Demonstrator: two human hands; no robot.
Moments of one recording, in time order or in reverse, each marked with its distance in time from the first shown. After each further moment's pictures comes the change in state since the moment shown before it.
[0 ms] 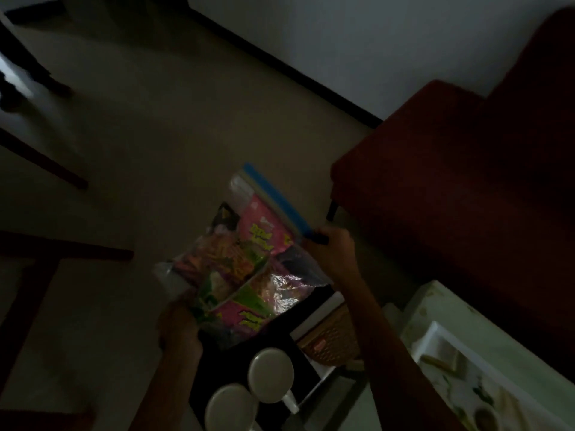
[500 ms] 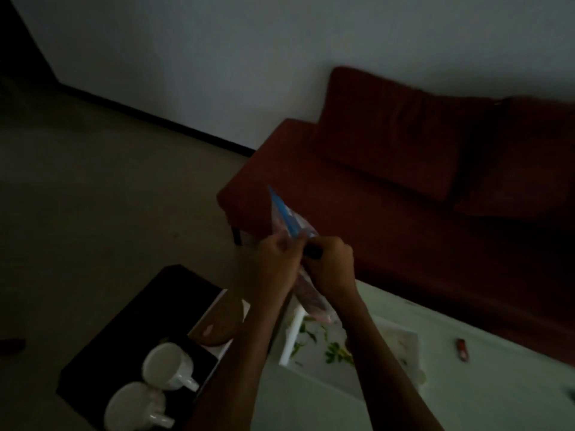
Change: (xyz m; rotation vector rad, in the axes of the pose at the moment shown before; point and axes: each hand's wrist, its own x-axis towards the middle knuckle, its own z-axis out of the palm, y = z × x) left_hand -0.386 0.005 0.132 0.341 -0.766 0.725; right_hand -0.210 0.013 -0.250 -0.113 0.403 -0.036
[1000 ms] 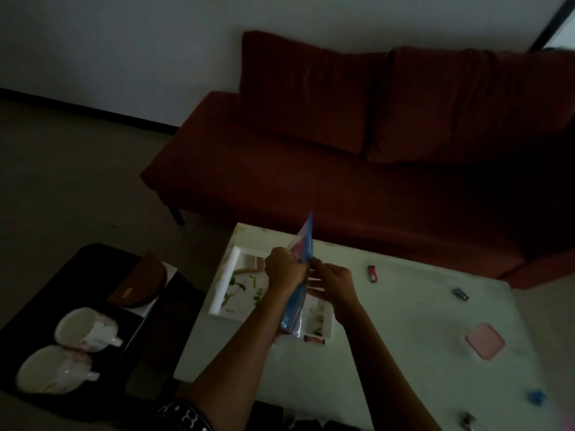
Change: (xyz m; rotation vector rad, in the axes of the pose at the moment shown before) left_hand -0.145 -0.044 0.195 0.482 -0.293 -0.059; right_hand -0.146 0.185 -0.128 0.631 0.072 0.690
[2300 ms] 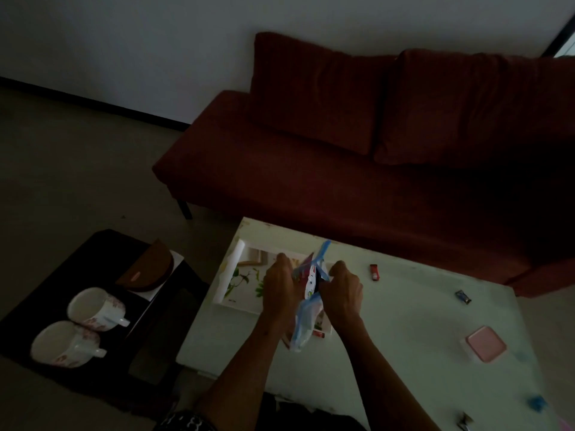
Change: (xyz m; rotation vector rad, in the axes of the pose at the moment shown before) left_hand -0.050 -0.047 0.015 -0.044 0.141 0.281; right_hand -0.003 0.034 -0.007 -0.866 0.348 -0.239
